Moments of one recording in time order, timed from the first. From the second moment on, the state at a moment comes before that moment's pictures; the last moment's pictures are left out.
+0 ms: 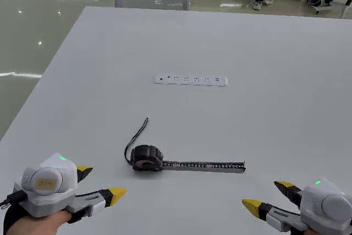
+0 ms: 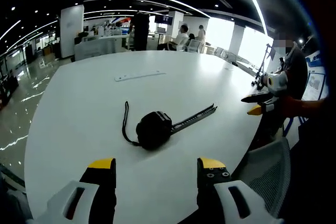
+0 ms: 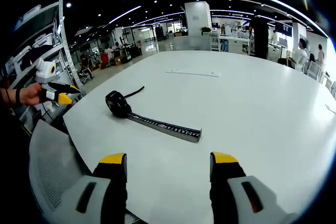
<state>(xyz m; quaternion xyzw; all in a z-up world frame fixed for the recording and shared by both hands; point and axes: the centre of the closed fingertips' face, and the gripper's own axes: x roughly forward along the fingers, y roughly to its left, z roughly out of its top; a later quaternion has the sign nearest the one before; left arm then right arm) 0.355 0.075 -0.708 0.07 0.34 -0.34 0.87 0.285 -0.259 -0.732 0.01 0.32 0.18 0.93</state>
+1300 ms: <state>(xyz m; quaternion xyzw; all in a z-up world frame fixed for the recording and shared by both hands) 0.367 0.035 -0.736 0.05 0.38 -0.31 0.87 0.315 -0.276 -0.765 -0.01 0.35 0.22 0.91</state>
